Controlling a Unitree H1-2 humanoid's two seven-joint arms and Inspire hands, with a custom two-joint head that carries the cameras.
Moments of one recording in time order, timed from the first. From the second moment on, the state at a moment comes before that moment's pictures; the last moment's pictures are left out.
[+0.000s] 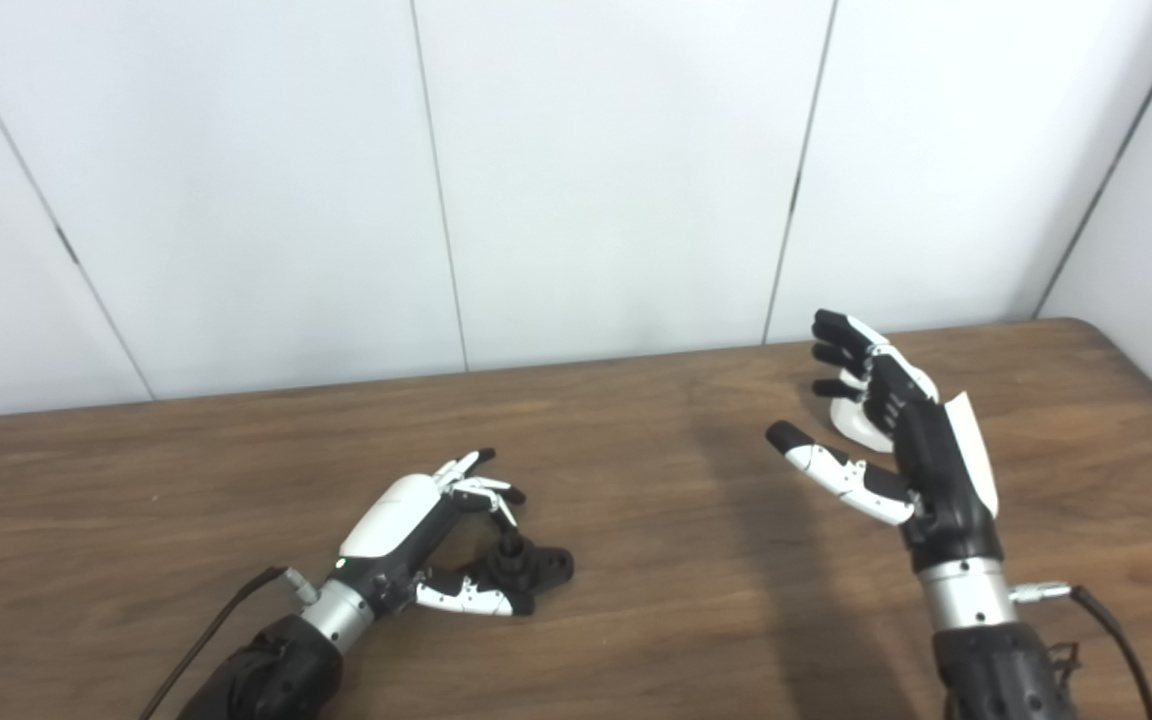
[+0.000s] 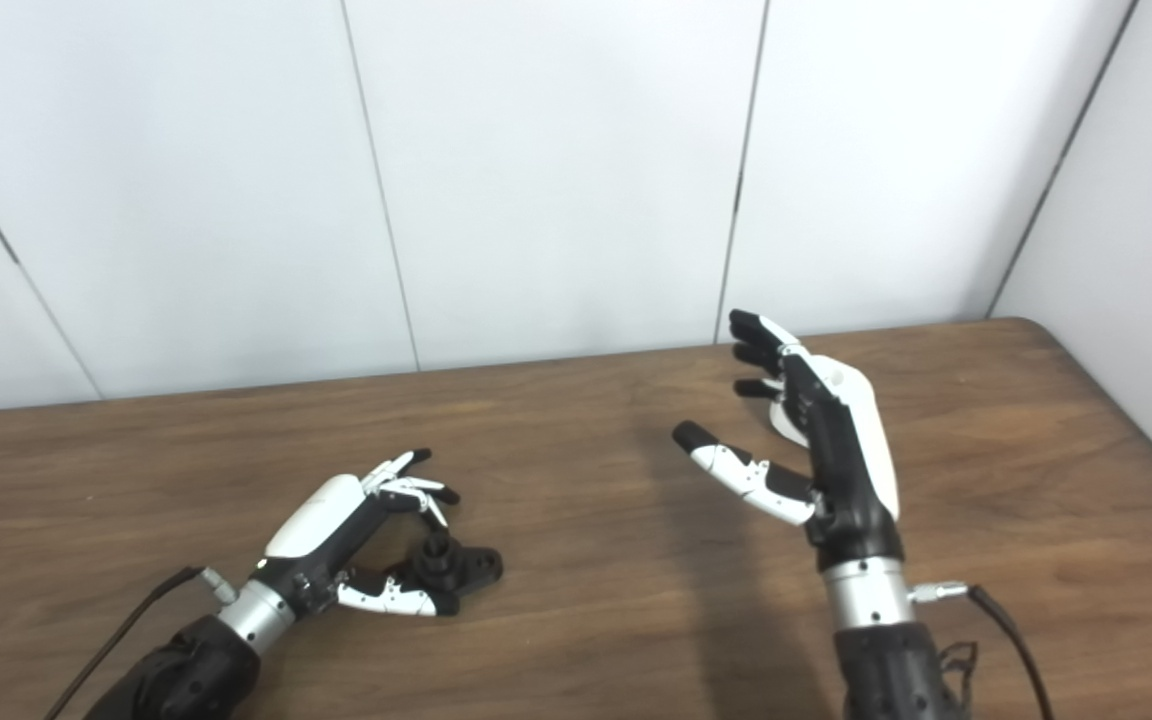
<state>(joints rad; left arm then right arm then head) -0.46 0.28 -0.36 0.51 0.54 -0.46 -0.03 -0.08 -0.14 -0.15 -0.33 -0.27 0.03 -0.09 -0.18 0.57</state>
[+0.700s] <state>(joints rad) -0.46 0.28 -0.37 0.51 0.52 -0.47 -0.01 -0.20 -0.25 -0.25 -0.02 -0.35 -0.01 -0.26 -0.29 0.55</state>
